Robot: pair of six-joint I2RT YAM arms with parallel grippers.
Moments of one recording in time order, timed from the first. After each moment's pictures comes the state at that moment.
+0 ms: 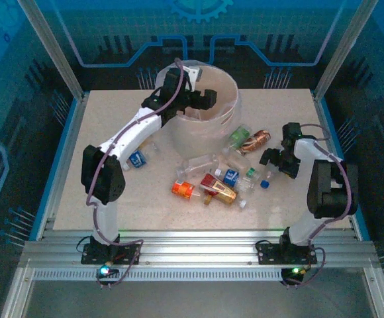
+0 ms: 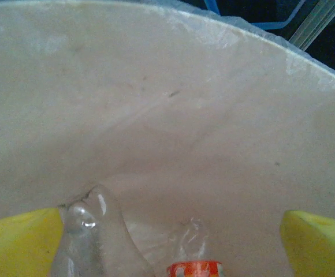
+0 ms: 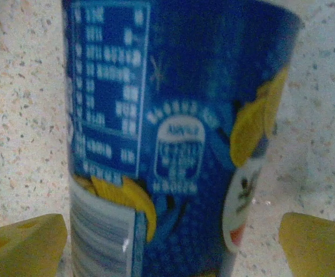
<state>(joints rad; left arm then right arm) -0.45 1.96 1.85 -0.35 0.10 -0.25 -0.08 1.69 1.04 -0.73 -0.07 0.41</state>
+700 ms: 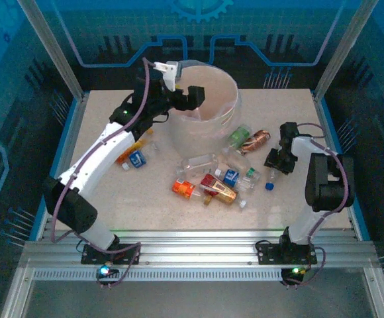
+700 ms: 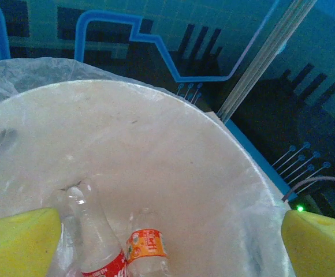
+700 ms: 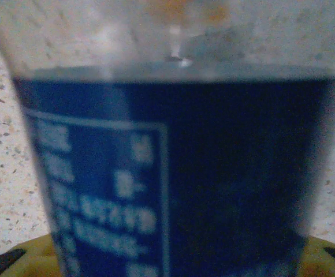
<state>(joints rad) -0.45 1.58 1.62 -0.33 0.14 -0.35 -0.07 1.74 1.06 -0.70 -0.04 0.39</state>
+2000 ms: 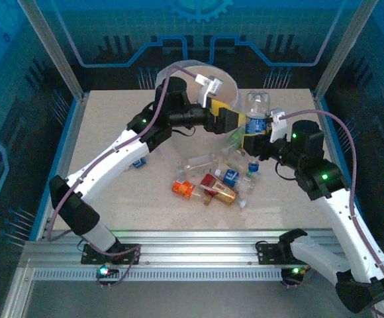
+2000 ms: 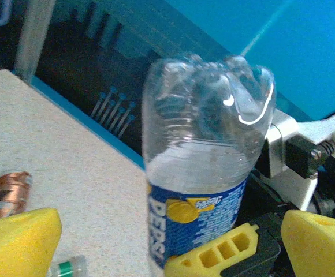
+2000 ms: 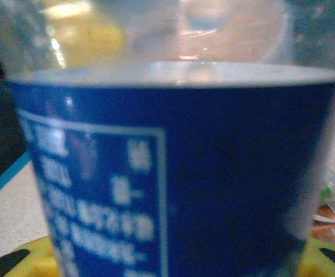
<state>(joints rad) -0.67 1.62 1.68 -0.23 0.62 -0.47 0.33 0.91 1.11 -0.57 -0.32 0.19</state>
